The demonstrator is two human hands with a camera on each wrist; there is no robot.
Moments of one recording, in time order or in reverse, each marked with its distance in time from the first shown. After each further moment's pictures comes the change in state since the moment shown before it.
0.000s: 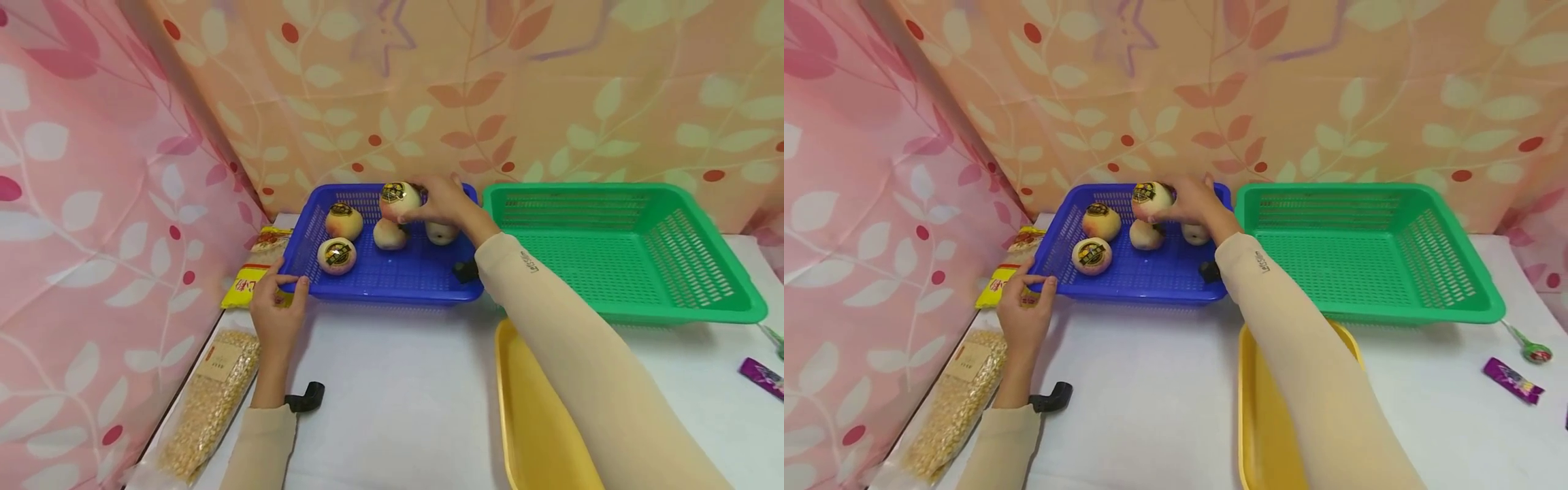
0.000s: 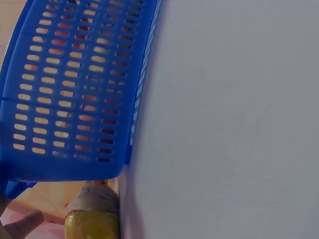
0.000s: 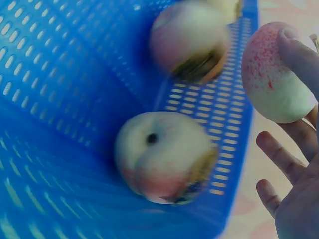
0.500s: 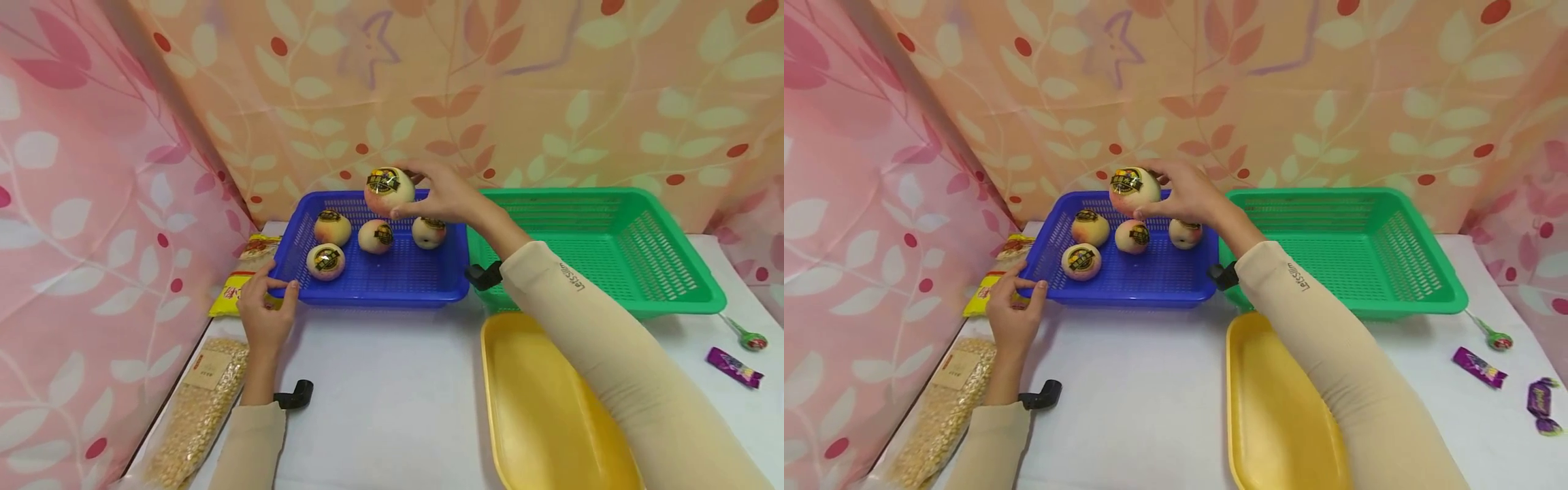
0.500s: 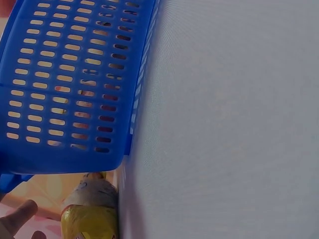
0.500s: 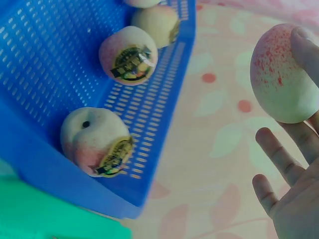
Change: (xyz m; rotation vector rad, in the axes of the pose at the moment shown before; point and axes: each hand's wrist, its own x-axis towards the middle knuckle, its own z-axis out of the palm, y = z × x) left_hand 0.017 -0.019 0.010 -0.021 -0.010 0.067; right_hand -0.027 -0.033 -0.048 0.167 0.062 -0.190
